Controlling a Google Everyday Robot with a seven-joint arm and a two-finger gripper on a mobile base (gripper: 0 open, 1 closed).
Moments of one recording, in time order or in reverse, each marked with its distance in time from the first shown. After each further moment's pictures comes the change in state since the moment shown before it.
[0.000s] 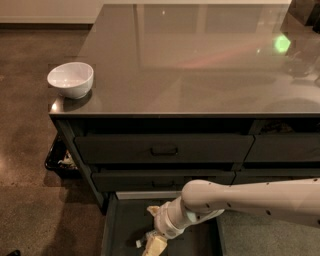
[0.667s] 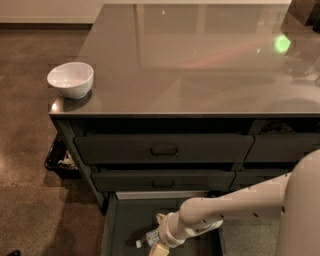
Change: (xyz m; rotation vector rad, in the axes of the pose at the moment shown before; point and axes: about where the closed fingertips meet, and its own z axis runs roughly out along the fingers) arm 0.065 -0.023 0.045 0.111 0.092 0.066
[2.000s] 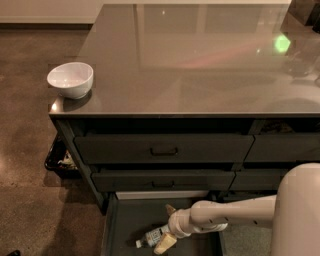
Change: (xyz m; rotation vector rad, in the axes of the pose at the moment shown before) arm 0.053 -0.092 0.044 0.150 -0.089 -0.017
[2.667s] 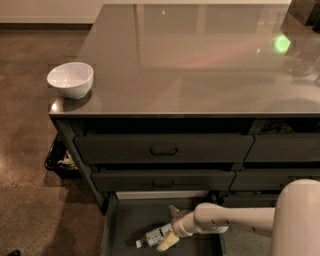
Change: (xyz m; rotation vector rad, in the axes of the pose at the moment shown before) arm 0.043 -0.033 0.035 0.020 -0.050 0.035
